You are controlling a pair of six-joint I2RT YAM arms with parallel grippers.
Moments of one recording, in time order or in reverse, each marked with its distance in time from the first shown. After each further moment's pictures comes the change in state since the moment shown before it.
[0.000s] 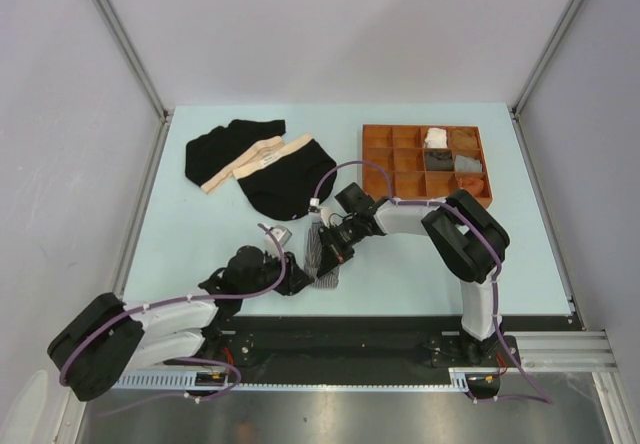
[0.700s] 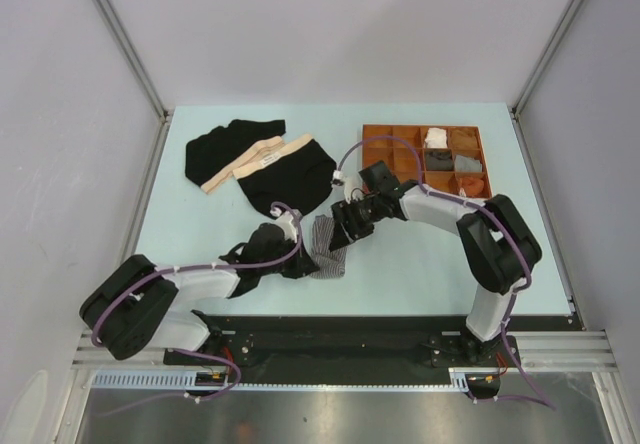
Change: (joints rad) left arm 0.029 0.296 0.225 -0.113 -0.031 -0.107; right arm -0.122 -0.138 0.007 -0.087 0.142 -0.050
